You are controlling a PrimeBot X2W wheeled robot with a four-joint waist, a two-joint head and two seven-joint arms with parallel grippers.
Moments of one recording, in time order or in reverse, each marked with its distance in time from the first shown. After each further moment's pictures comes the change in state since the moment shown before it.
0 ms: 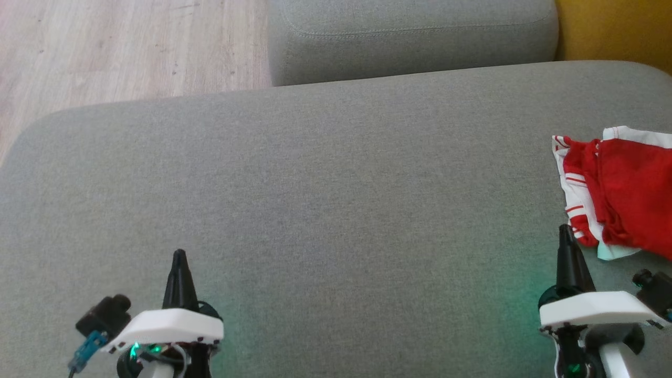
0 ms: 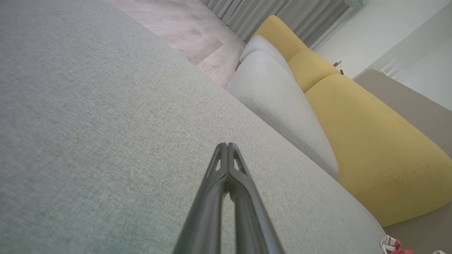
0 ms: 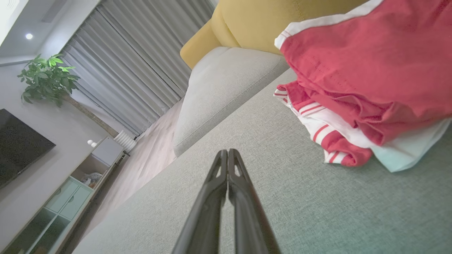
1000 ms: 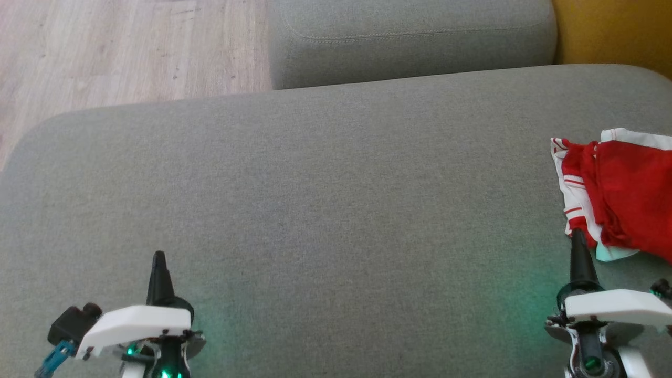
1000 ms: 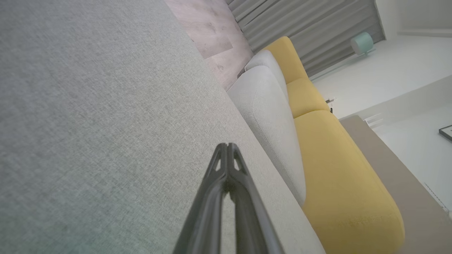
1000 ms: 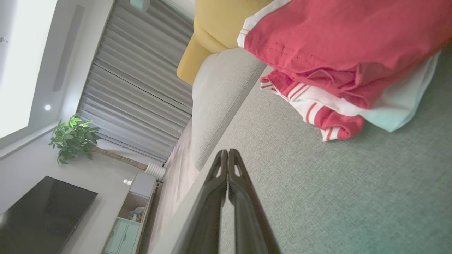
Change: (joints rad) left arm 0.000 0.000 0.087 -0.027 -0.285 -0.044 0.085; right arm -0.002 0.000 -0.033 -0.009 0.343 0.000 0.081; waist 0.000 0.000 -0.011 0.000
